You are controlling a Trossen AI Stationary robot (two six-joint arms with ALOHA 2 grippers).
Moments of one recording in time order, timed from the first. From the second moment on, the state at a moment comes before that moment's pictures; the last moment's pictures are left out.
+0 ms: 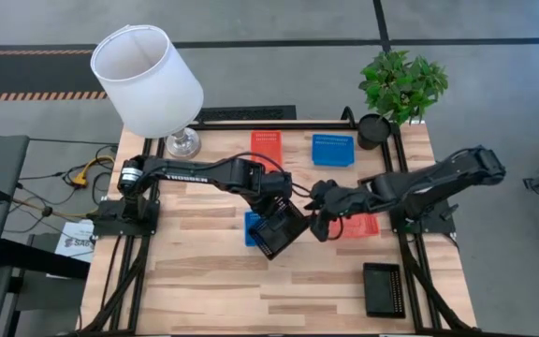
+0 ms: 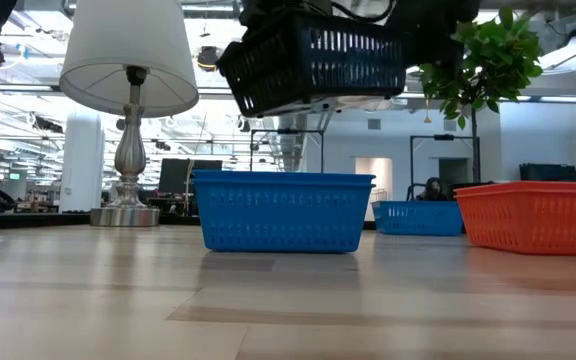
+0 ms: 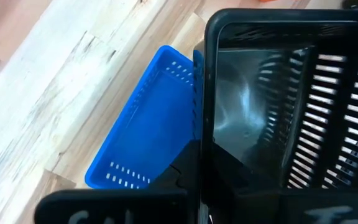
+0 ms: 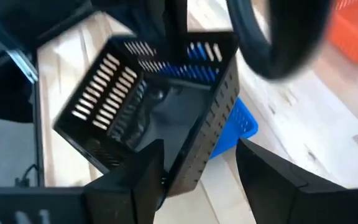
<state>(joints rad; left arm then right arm) -0.04 1.93 1.84 -1.10 0.07 -0.69 0.22 1.31 1.04 -0.47 0.20 0.67</state>
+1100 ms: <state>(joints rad) -0.06 1.92 1.84 -0.91 0.14 -0.49 0.26 1.40 1.03 -0.54 0.06 0.73</state>
